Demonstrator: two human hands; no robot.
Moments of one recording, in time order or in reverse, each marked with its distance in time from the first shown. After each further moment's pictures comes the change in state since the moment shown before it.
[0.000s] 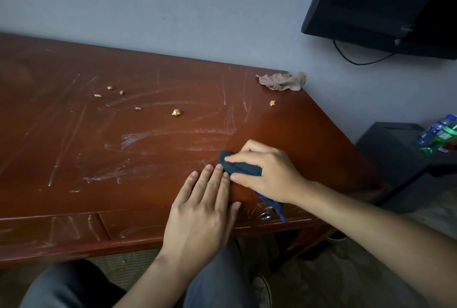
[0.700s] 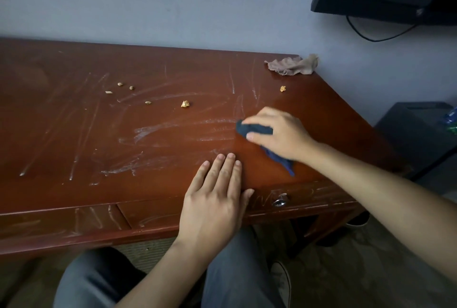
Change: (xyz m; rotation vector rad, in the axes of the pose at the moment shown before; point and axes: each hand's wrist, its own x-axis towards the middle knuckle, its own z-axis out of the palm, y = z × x) left_hand 0.001 -0.001 0.002 0.021 0.051 0.019; right_hand 0.039 0.040 -0.007 -0.128 0.058 0.155
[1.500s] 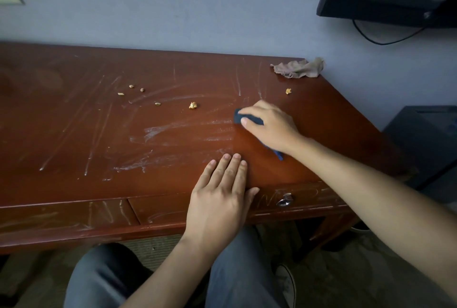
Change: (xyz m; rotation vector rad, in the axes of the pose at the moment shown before) left_hand -0.001 0.000 -0.001 0.002 0.011 -0.010; right_hand 0.028 -0.014 0.023 -0.043 0.014 0.118
